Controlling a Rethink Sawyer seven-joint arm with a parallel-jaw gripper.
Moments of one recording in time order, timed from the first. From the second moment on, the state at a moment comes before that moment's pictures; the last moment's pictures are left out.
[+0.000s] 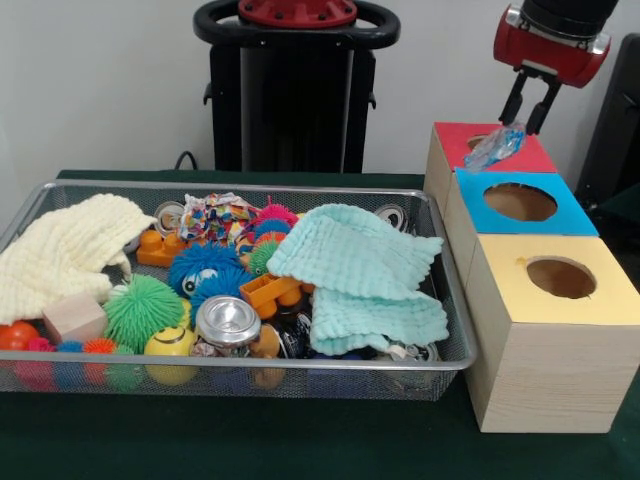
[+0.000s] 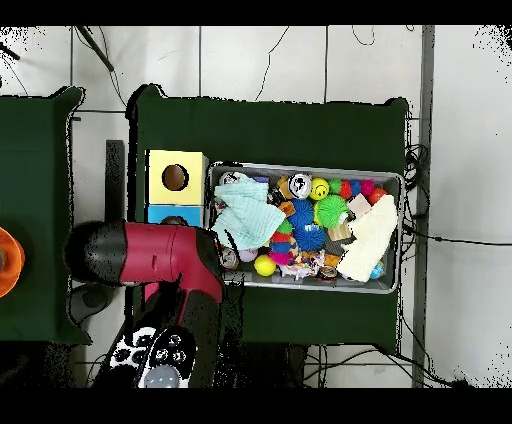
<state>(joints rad) 0.32 -0.68 -0.33 1.60 0.20 0.86 2.13</state>
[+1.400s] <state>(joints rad) 0.37 -0.65 -0.39 1.58 0.20 0.87 2.13</state>
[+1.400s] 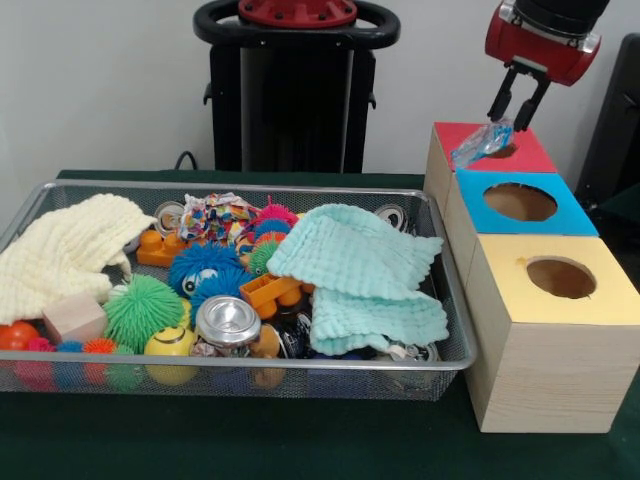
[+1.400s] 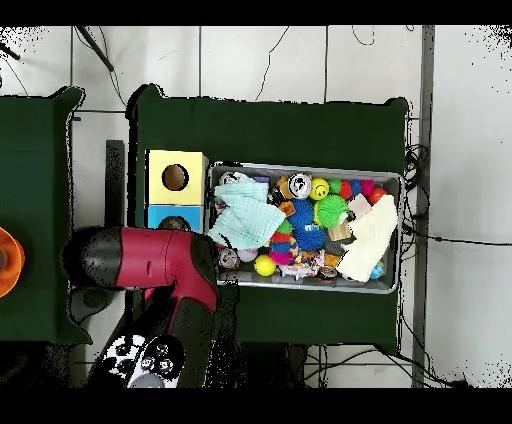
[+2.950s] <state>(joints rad) 0.48 -0.55 -0.39 1.52 0.40 0.86 2.32</state>
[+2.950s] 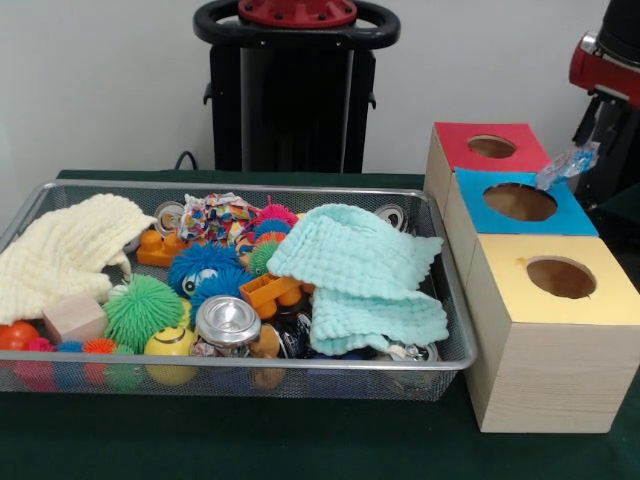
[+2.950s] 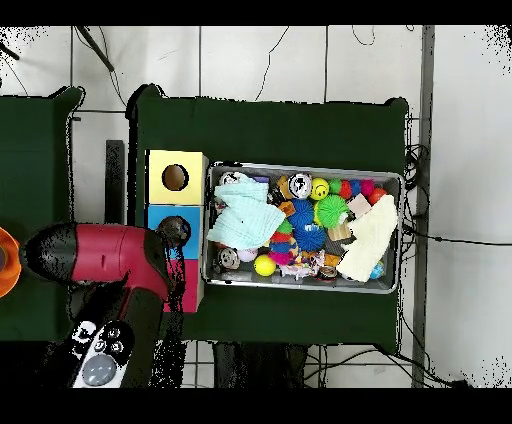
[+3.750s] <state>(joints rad) 0.38 -0.57 -0.36 1.53 0.40 0.77 2.32</state>
